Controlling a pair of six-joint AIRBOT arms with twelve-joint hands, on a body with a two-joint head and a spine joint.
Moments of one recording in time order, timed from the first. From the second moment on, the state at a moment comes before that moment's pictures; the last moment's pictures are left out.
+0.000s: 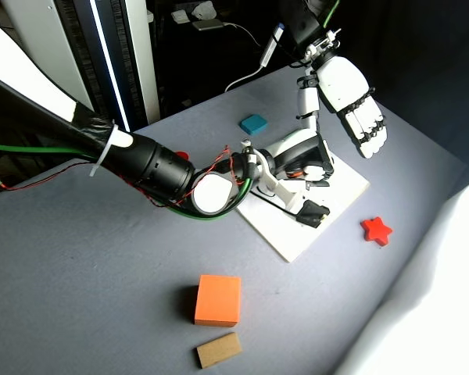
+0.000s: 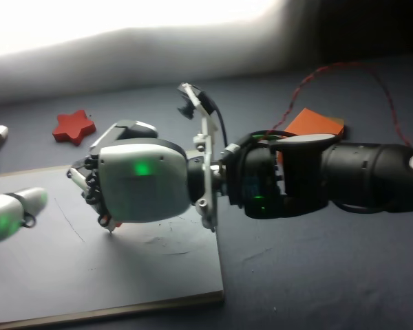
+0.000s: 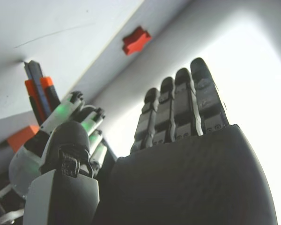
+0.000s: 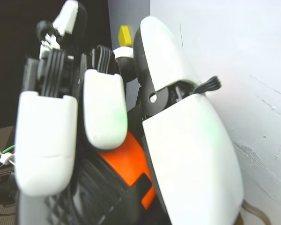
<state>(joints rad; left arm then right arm) 0.82 -0.73 0.68 -1.15 -1.03 1.73 -0.40 -1.81 1.78 -1.06 0.85 -1.49</state>
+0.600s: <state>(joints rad) 0.84 -0.73 0.75 -1.17 -1.03 1.71 -0.38 -1.72 1.68 -1.05 0.85 -1.46</state>
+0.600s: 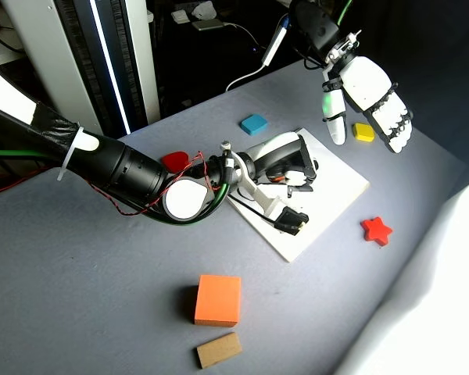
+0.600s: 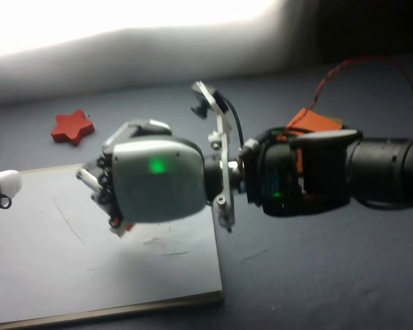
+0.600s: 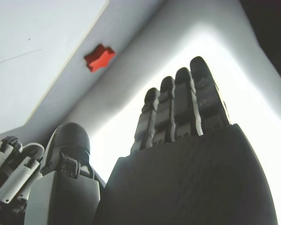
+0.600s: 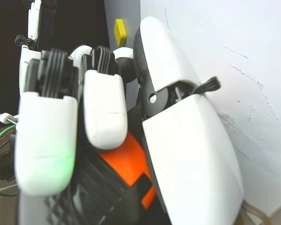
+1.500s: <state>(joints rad) 0.71 -0.76 0.58 -1.14 -0.96 1.82 -0.32 -1.20 1.05 -0.04 0.09 -1.33</state>
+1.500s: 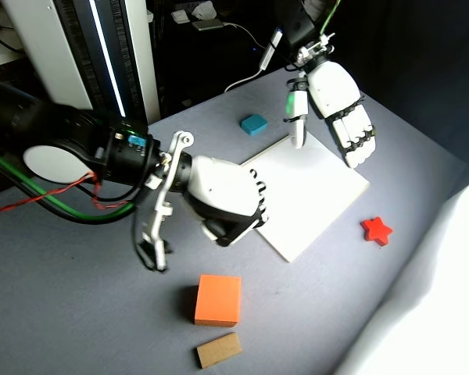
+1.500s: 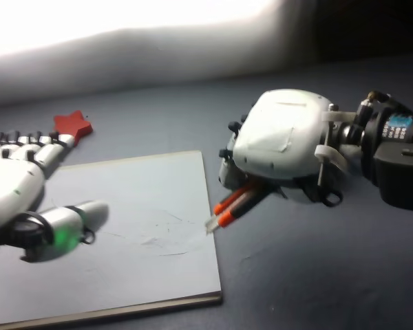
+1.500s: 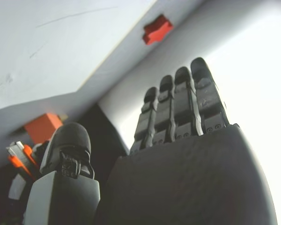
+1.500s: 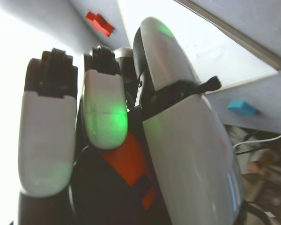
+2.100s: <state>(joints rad) 0.68 -0.79 0.55 -1.16 -0.97 1.85 -0.45 -1.15 1.04 0.01 0.15 -1.34</state>
